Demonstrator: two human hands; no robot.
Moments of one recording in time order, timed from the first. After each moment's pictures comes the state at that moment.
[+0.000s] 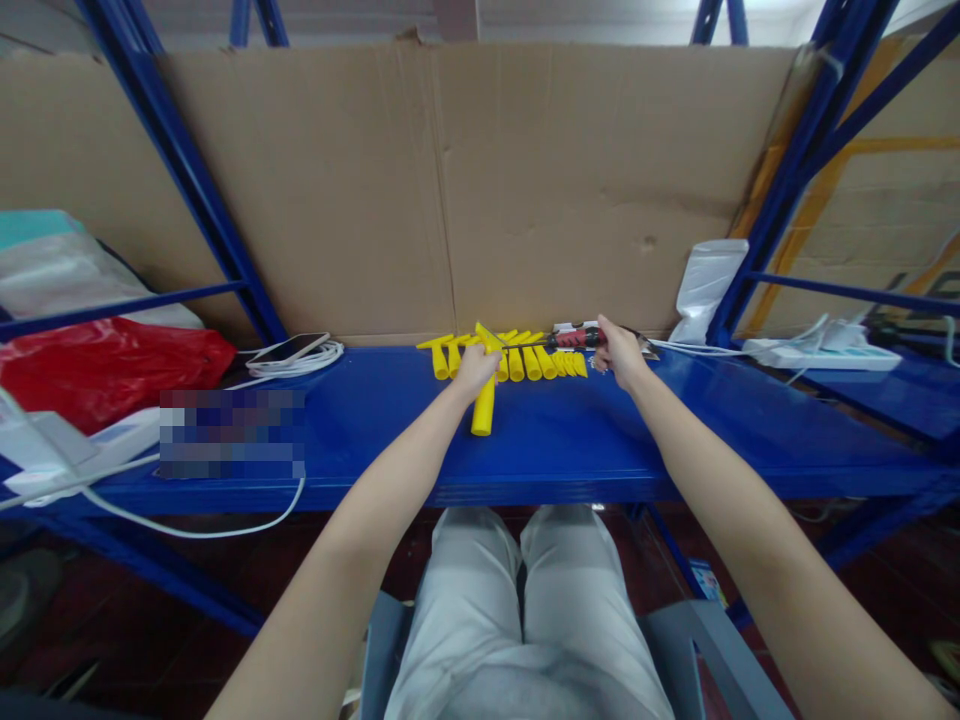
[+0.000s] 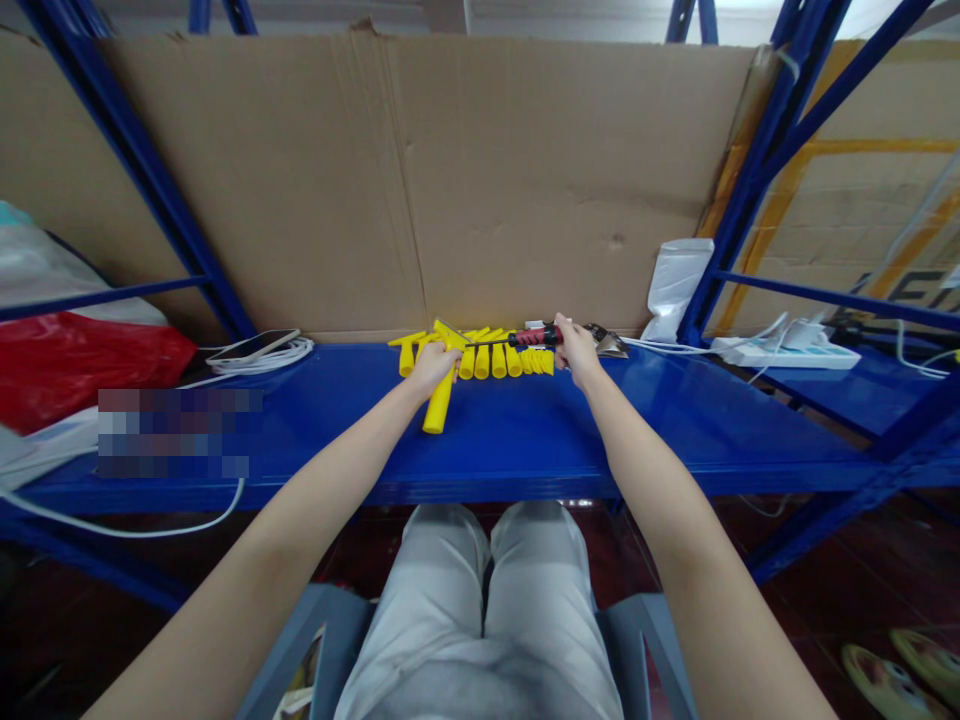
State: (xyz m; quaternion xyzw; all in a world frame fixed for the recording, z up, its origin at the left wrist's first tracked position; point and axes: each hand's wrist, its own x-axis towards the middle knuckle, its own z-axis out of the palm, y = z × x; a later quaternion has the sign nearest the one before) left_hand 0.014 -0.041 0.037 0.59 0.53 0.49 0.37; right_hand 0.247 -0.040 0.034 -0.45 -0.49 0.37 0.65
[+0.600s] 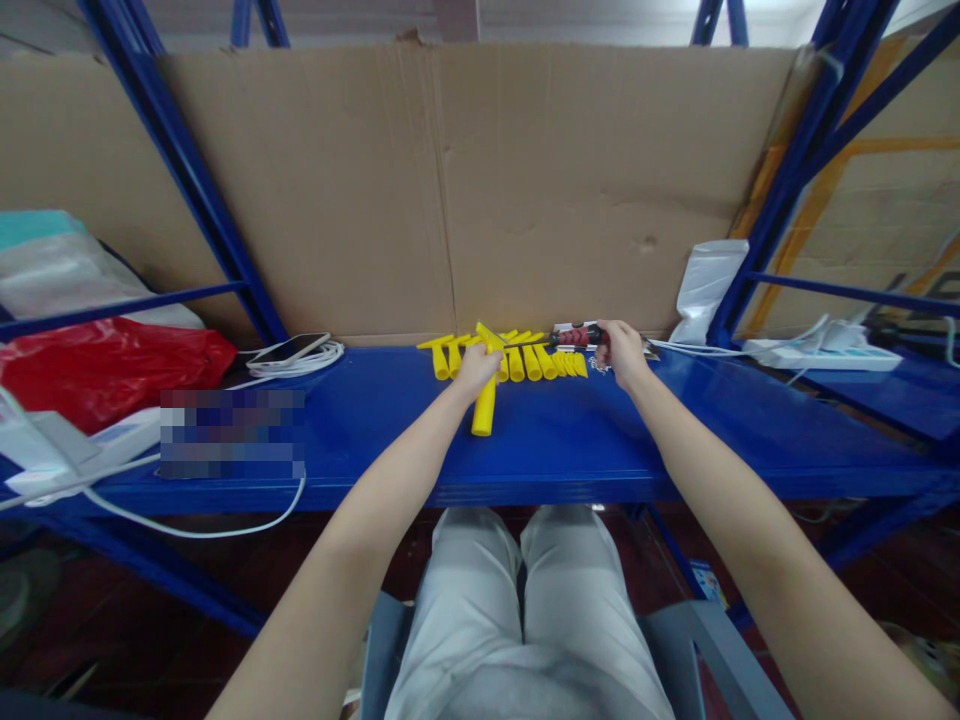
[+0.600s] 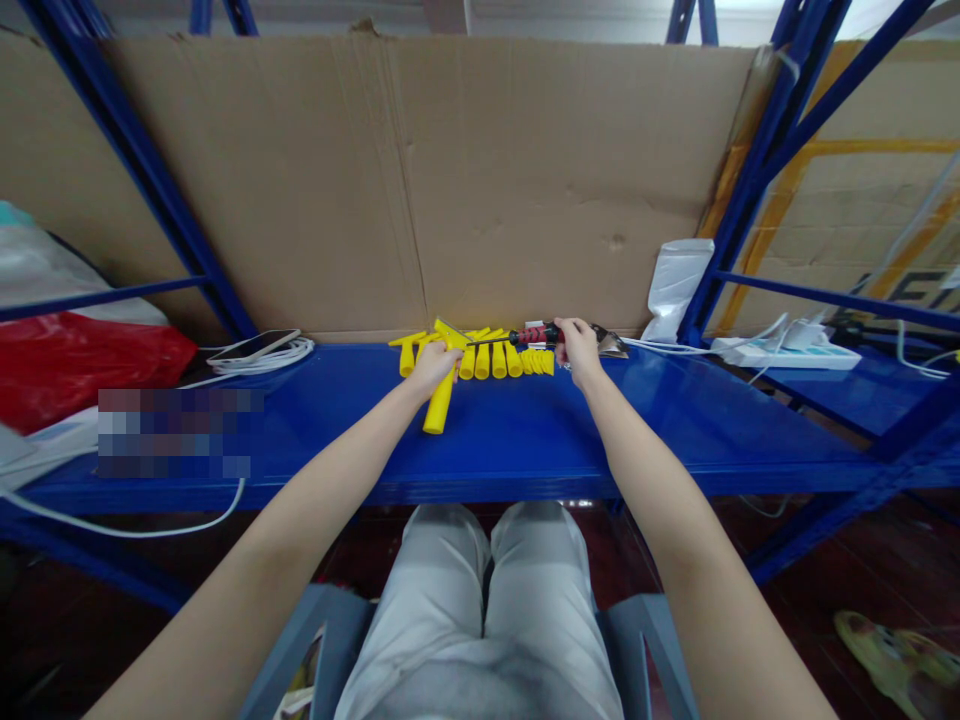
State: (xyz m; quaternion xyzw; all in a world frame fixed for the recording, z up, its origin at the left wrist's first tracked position) left_hand 0.014 -0.035 0.033 0.59 0.52 0.50 0.37; right_hand 0.245 -0.040 0.036 -0.45 -0.47 0.33 0.69
